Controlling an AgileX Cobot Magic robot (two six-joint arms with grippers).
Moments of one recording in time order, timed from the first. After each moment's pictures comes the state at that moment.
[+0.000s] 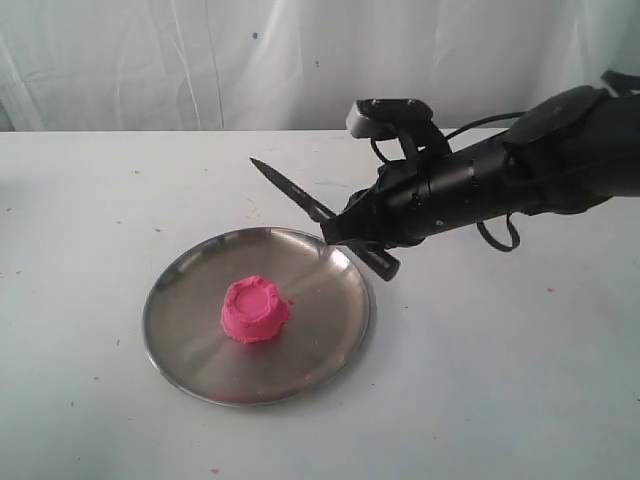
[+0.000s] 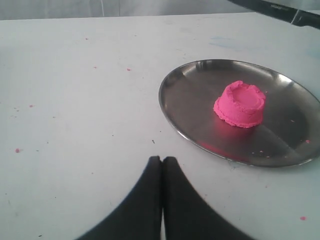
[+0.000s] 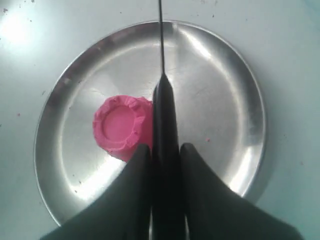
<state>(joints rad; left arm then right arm) -0.16 0.00 0.02 -0.18 0.34 0.08 0.40 1.69 -1.03 1.09 0.49 -1.09</state>
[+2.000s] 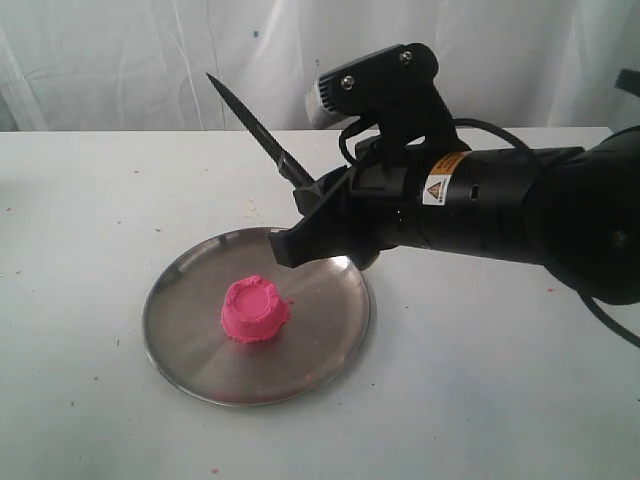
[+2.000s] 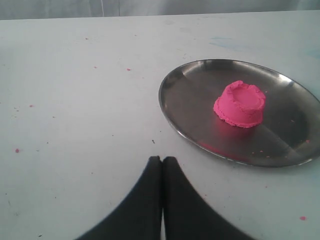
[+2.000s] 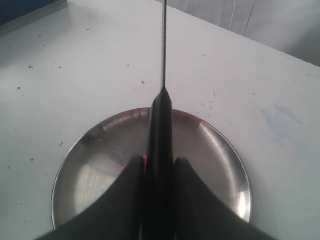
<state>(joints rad) -0.16 0.00 0.02 -0.18 0.34 0.08 0.74 1.36 -0.85 0.14 0.05 -0.08</state>
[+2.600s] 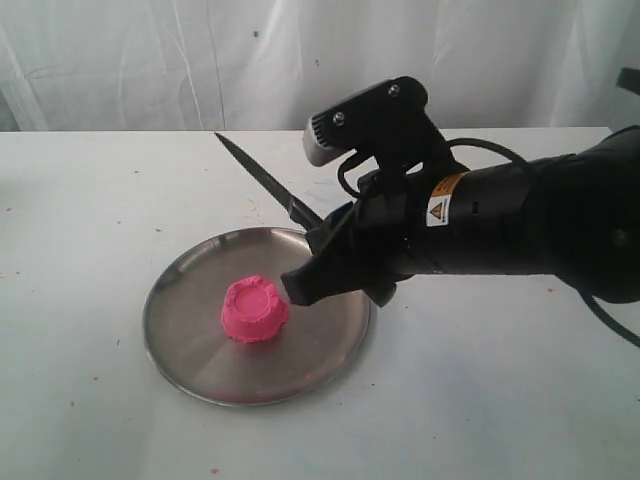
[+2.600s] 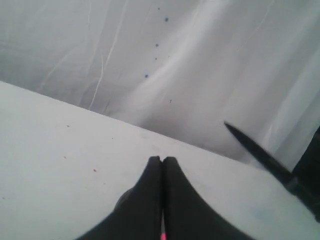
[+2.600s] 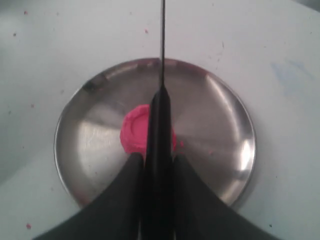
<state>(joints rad) -0.16 0.00 0.02 -0.31 -0.05 -0.19 0.74 1.36 -0.86 0.14 0.22 -0.12</state>
